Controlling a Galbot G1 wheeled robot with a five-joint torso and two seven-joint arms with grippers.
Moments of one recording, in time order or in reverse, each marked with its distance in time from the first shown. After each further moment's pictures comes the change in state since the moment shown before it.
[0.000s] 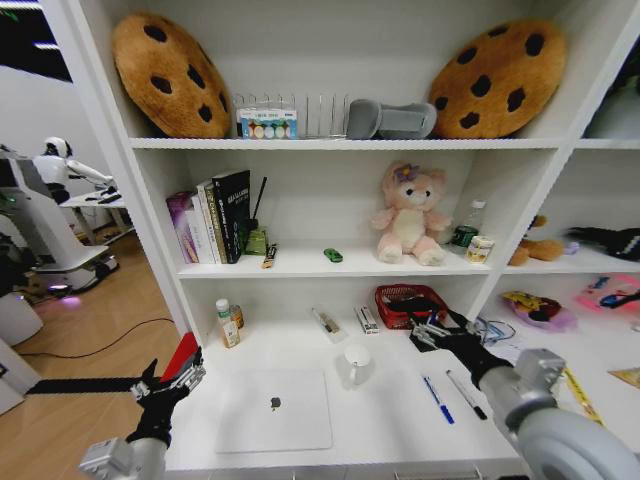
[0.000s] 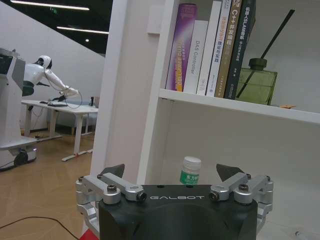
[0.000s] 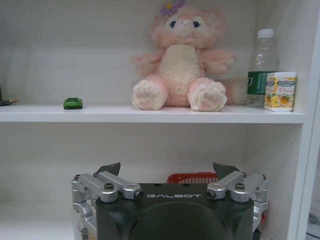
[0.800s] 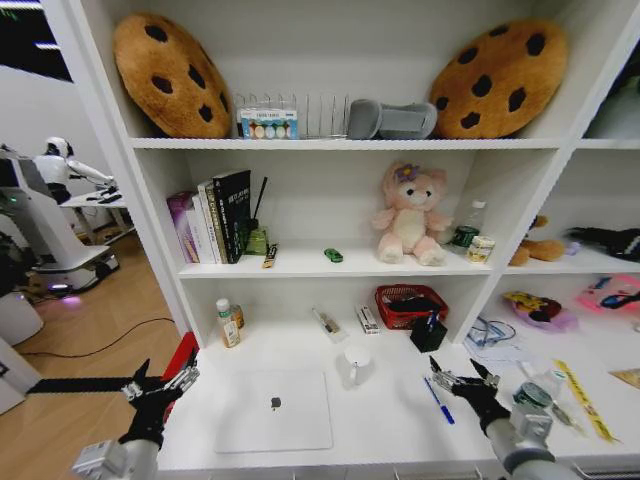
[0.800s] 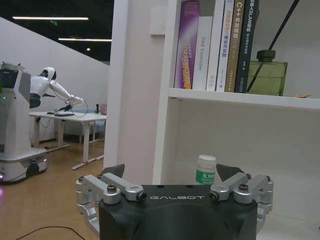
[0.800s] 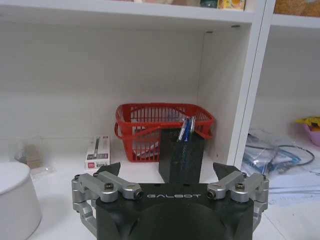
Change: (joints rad) left arm 0.007 0.053 -0.035 0.042 0.017 -0.031 -0.016; right arm -0.090 0.092 -0.093 -0.275 -0.169 0.159 -0.018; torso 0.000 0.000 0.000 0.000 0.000
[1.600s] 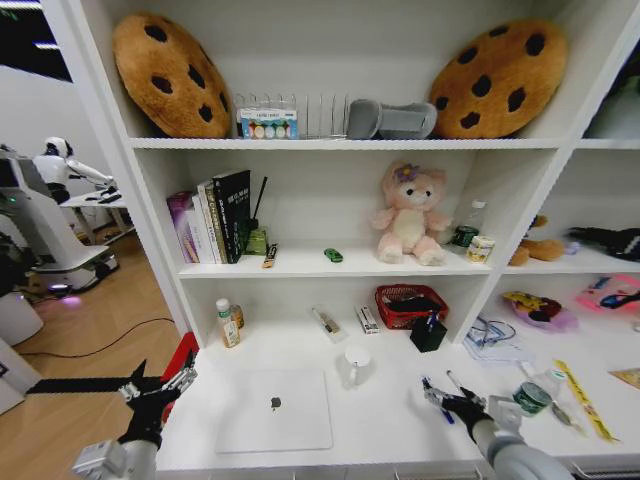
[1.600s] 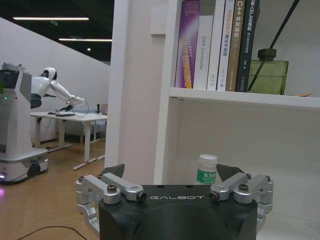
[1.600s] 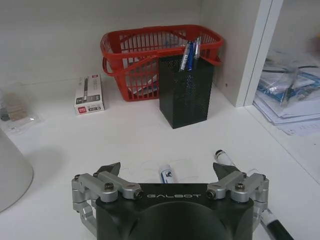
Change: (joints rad) left arm 0.000 -0.001 -0.001 0.001 0.002 0.002 -0.001; right arm 0.211 -0.102 -0.107 -0.108 0.287 -0.324 0.156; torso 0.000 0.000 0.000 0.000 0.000
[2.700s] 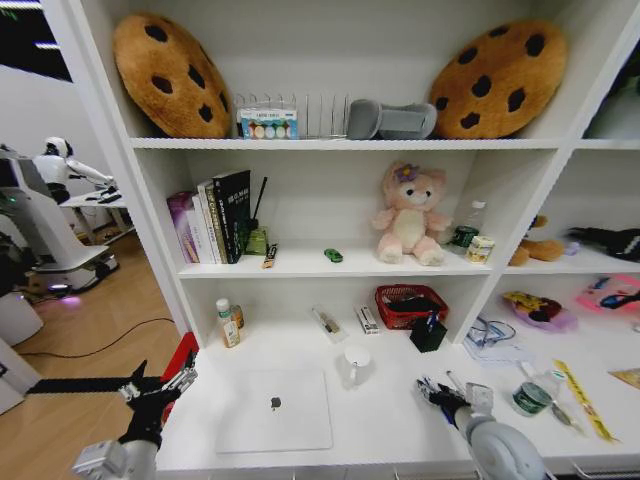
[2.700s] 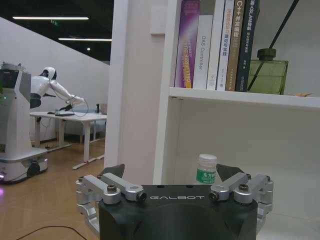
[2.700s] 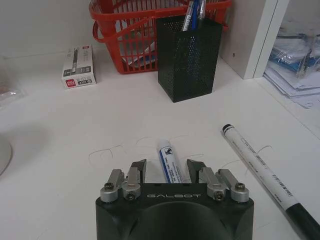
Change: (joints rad) left arm 0.000 0.000 0.000 0.000 0.000 0.001 0.000; right arm 0.066 -0.011 -0.088 -0.114 0.005 -0.016 0.001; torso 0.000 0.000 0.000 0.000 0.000
